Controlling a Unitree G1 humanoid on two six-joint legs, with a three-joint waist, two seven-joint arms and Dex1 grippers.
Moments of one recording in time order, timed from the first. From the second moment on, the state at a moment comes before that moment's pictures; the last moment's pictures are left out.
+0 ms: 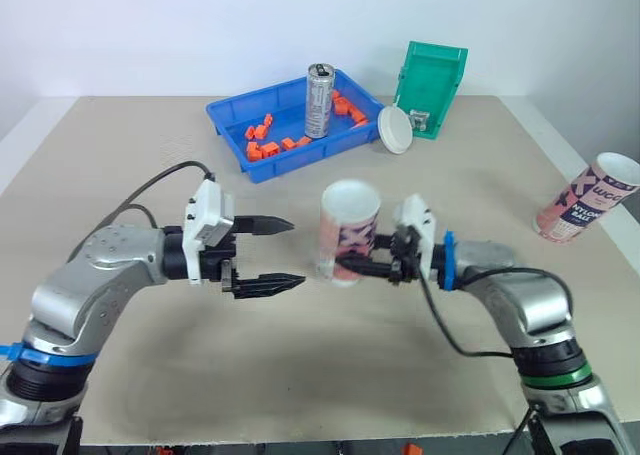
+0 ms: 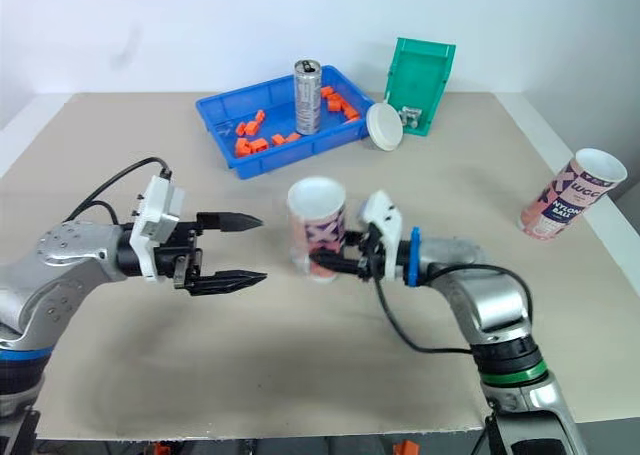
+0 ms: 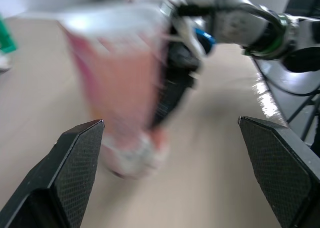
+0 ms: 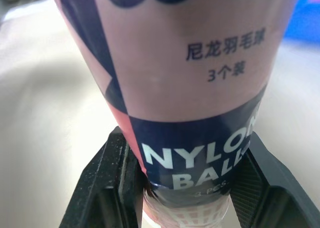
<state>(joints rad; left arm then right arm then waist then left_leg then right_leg) -0.46 0.68 -0.04 -0.39 -0.70 0.59 -1.05 -0.49 -0.60 -0.01 -0.16 0.48 0.62 0.94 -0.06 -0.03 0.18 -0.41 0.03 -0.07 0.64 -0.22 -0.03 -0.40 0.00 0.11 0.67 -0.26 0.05</state>
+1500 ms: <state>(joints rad) -0.69 0.31 -0.16 0.03 -0.55 0.41 -1.12 -0.36 -0.71 -0.36 0.44 0.33 0.40 0.64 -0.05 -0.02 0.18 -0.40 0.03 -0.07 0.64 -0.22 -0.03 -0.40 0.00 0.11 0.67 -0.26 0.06</state>
